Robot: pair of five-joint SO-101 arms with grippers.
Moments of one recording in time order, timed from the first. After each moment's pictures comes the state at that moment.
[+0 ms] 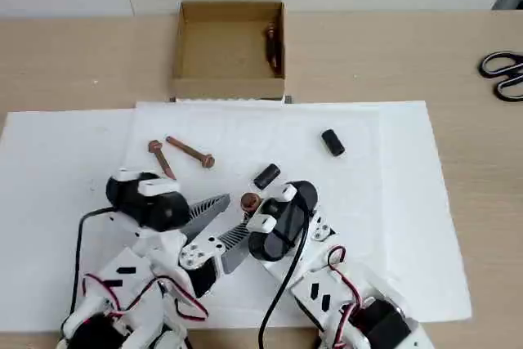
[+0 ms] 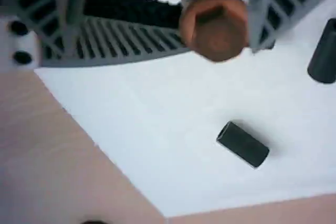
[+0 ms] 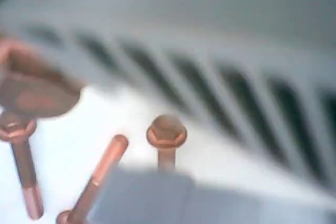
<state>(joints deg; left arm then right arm) 33.1 -103.3 68.9 65.4 25.2 -42.7 -103.3 79.9 54.9 5.8</state>
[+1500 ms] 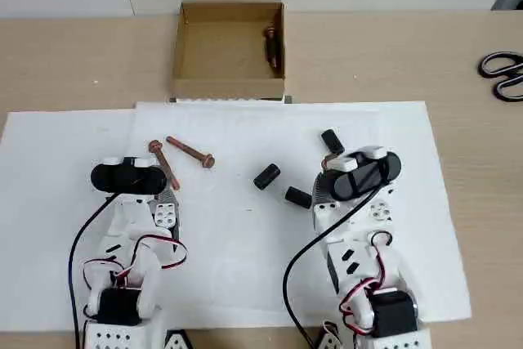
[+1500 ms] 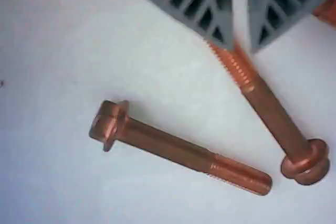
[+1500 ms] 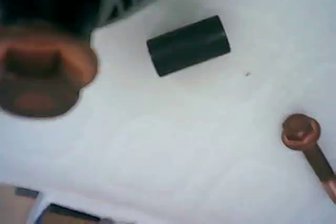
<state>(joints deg) -0.5 -103.3 96.7 50.4 5.1 -13.4 -99.0 81.3 51.4 -0.3</state>
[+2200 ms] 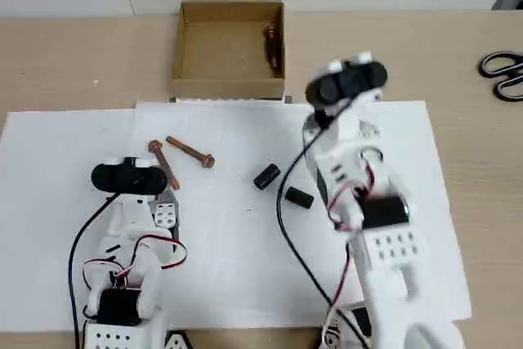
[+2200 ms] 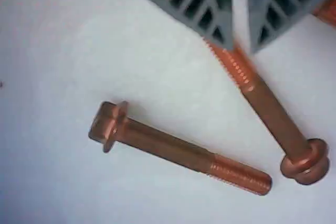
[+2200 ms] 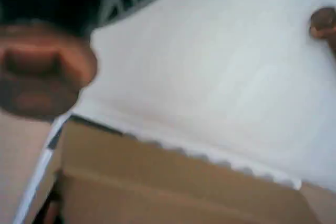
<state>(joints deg) -0.5 -103.3 96.7 50.4 4.7 -13.3 -41.3 47.6 31.8 -0.3</state>
